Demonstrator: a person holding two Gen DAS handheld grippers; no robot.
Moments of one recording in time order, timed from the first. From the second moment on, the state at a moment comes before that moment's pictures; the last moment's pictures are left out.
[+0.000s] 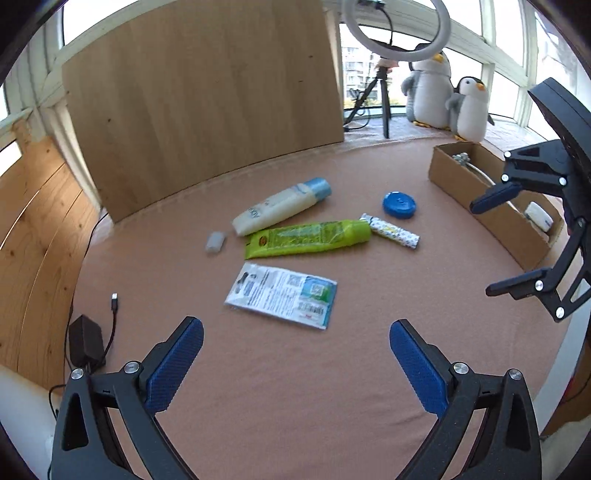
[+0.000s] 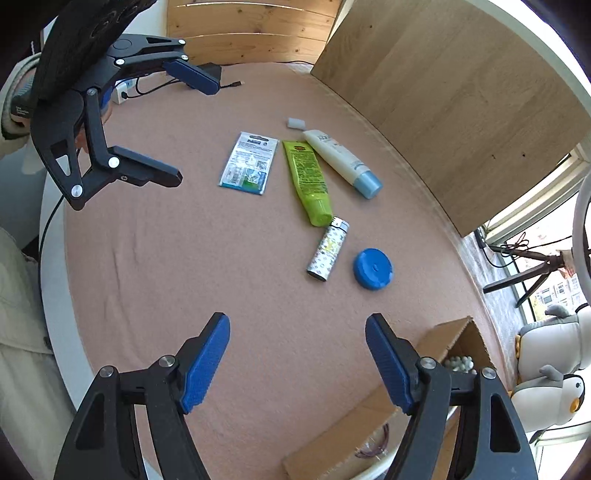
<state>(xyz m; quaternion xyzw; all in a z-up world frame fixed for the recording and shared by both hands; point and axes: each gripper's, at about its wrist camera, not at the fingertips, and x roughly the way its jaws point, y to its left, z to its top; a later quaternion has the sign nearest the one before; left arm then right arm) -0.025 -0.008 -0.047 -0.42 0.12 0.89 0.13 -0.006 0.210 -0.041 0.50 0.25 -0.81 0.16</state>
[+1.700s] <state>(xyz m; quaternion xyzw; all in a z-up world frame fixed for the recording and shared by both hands) -0.001 -0.071 -0.109 -0.44 0.00 0.89 0.12 -0.073 0.119 -0.128 0.52 0.18 -0.79 0.27</state>
